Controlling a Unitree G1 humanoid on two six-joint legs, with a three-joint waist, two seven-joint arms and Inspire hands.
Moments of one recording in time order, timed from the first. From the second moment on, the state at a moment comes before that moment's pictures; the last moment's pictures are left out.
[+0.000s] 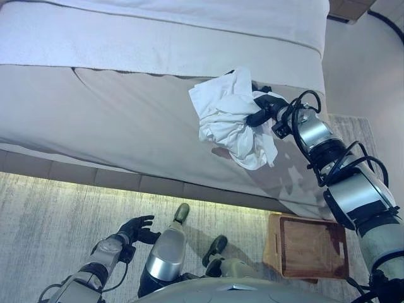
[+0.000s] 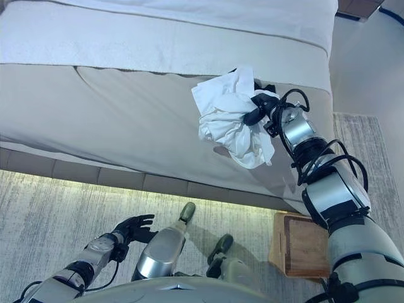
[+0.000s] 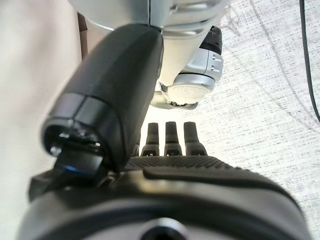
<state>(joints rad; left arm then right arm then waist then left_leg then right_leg) -0.15 0.41 -0.34 1.07 -0.19 -0.04 -0.16 -1.01 -0.56 0.52 0.86 0.14 0.33 0.23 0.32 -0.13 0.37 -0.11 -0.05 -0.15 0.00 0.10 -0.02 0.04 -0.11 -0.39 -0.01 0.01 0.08</state>
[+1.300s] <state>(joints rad) -0.14 0.43 -0.31 1.06 -0.16 -0.04 -0.19 -0.98 -0.53 0.52 0.86 0.08 0.37 0.53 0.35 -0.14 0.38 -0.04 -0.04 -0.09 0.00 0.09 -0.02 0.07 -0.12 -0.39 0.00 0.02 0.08</state>
